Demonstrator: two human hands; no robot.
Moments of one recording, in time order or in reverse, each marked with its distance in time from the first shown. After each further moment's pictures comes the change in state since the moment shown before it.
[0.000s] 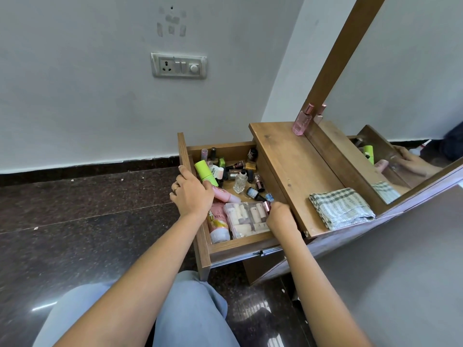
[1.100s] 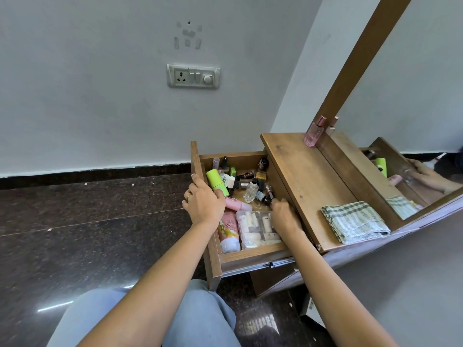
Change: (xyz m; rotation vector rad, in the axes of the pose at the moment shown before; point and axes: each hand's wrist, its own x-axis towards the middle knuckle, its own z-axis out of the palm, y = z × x) left_hand -0.001 0.001 -0.001 -0.016 -0.011 -0.006; right_hand 0.025 -0.011 0.007 -0.182 0.048 -0.176
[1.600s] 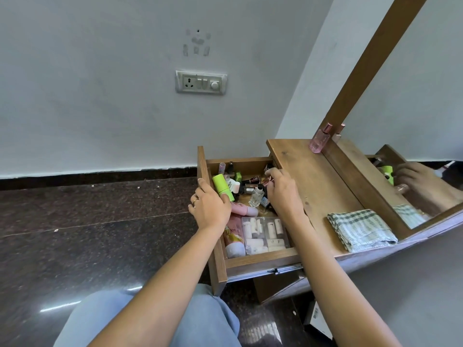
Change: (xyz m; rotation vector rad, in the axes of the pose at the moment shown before) left_hand -0.001 0.001 -0.002 -0.001 0.000 -0.001; right_hand 0.029 -0.027 -0.062 0.371 0.510 -0.187
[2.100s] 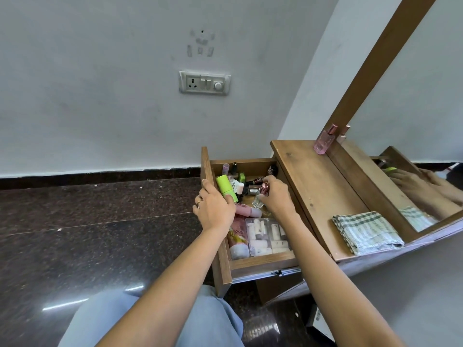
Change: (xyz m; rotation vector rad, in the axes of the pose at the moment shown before) left_hand 0.000 0.000 -0.001 -0.003 -0.009 0.004; right_hand 0.009 0.007 0.037 0.107 -0.236 0.202
